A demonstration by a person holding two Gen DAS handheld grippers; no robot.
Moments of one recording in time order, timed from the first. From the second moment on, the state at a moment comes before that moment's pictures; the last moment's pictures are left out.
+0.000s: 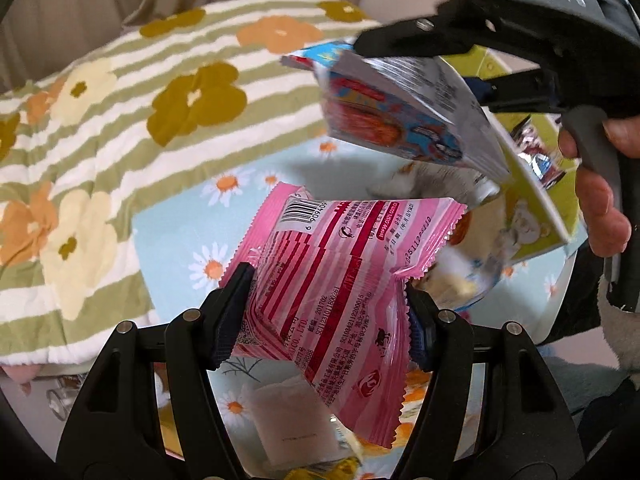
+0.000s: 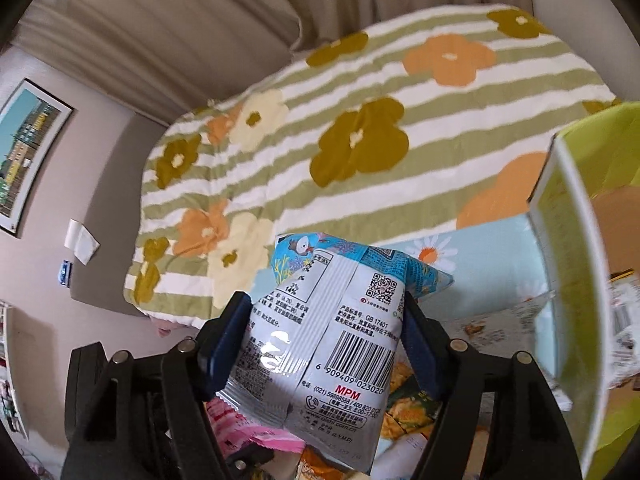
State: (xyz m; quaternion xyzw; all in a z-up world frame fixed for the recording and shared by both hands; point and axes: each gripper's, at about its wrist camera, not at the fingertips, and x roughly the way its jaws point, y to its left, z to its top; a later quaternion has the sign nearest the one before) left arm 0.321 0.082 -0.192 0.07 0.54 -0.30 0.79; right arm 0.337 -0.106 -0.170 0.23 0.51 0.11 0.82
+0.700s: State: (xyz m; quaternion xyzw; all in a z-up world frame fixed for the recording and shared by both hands) left arm 0.284 -0.127 -0.088 0.05 0.46 -0.30 0.83; right arm 0.243 -0.315 -0.074 0.21 0.40 0.11 0.89
